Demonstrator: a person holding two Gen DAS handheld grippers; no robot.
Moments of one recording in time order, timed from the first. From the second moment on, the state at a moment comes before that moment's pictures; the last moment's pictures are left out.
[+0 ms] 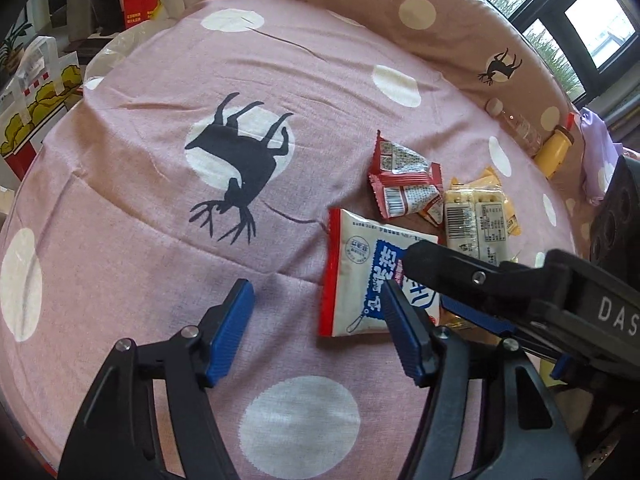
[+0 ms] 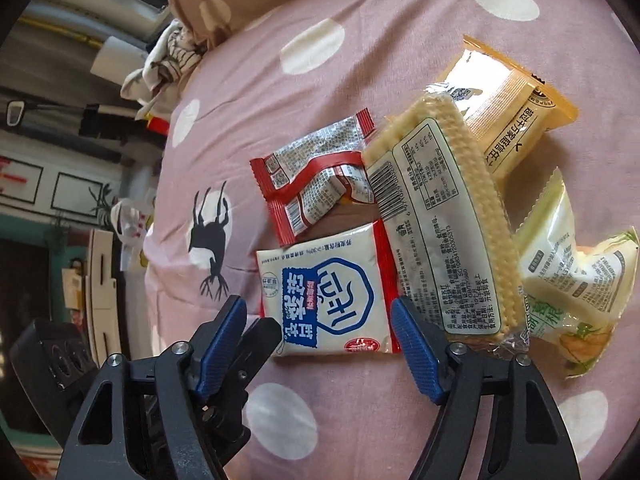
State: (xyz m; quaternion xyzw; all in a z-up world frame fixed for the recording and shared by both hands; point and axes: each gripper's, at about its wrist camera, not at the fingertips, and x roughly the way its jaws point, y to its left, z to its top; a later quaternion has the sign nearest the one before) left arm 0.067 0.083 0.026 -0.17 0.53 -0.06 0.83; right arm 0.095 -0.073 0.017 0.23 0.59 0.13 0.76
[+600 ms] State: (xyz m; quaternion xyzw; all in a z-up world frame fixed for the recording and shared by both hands) left arm 0.074 0.044 0.022 -0.14 0.53 -0.12 0.83; right arm 0.102 -0.057 0.011 0.16 0.57 0.17 0.78
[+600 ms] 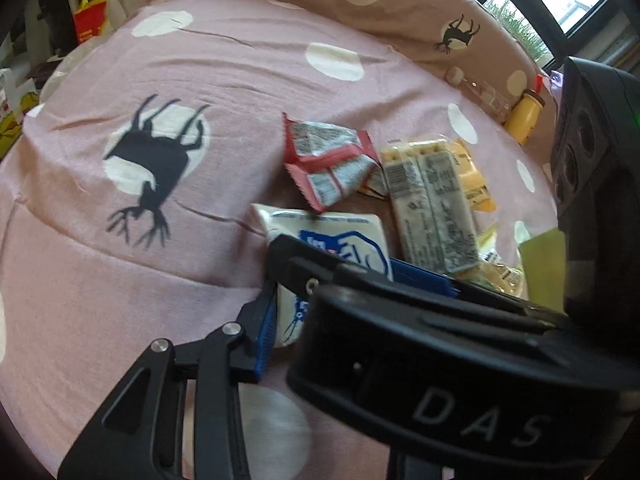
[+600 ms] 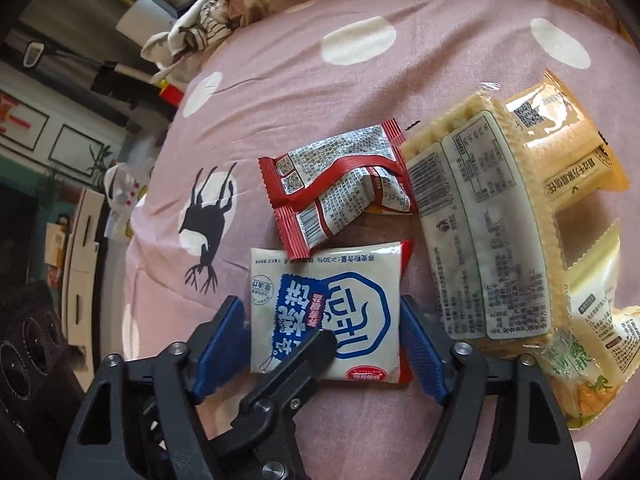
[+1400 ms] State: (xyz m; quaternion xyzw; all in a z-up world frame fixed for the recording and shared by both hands) left arm 0.008 -0.020 0.099 -0.05 0.39 -0.20 0.90; right arm 0.011 -0.122 0.100 0.17 0.42 0.13 0.88
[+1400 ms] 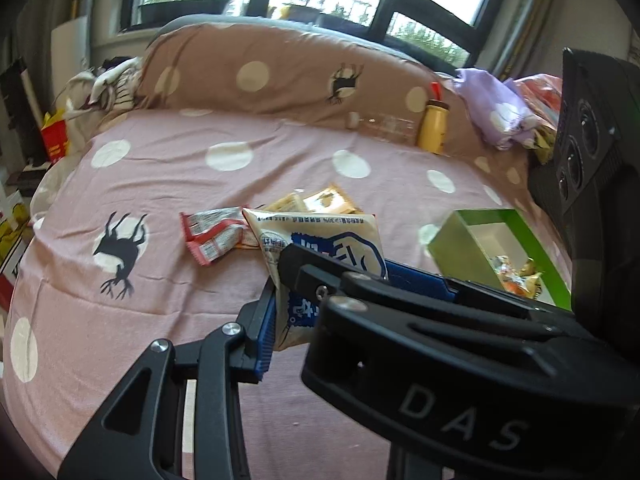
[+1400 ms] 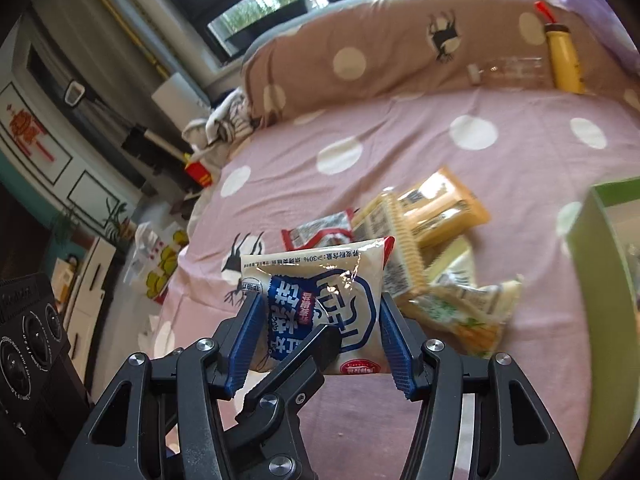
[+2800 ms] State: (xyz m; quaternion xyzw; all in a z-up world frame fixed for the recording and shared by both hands) left arm -0.032 -0.204 0.145 0.05 0.34 -0.35 0.87; right arm -0.067 -0.305 0.138 0.27 0.32 -0.01 0.91
